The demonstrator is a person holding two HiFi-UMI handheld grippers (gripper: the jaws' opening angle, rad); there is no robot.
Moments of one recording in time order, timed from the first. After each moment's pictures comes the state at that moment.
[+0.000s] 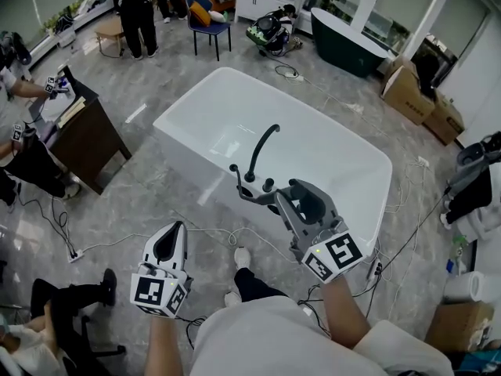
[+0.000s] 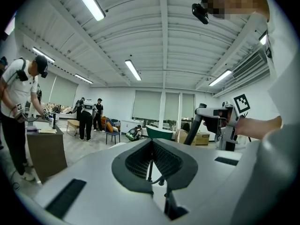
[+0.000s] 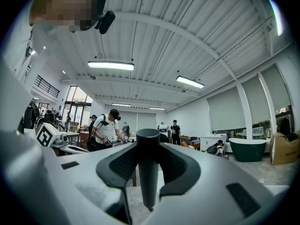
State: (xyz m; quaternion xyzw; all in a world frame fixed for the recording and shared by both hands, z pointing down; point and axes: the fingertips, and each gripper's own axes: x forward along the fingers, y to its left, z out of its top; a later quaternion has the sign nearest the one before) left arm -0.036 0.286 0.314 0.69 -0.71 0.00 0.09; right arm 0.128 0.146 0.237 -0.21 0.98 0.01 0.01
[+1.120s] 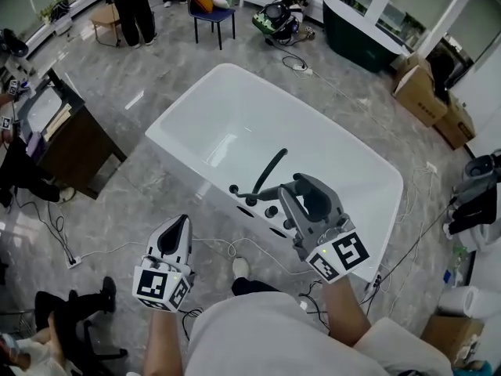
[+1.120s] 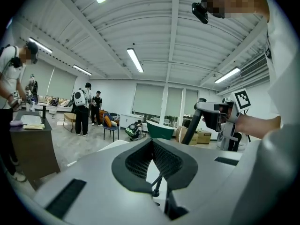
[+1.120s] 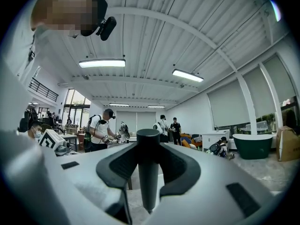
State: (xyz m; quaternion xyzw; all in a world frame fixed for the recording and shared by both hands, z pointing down) left arm -0.106 0.104 0.336 0.70 -0.71 0.01 0.13; right arm 0.048 -0.030 0.242 -0.20 0.98 -0.02 0.00
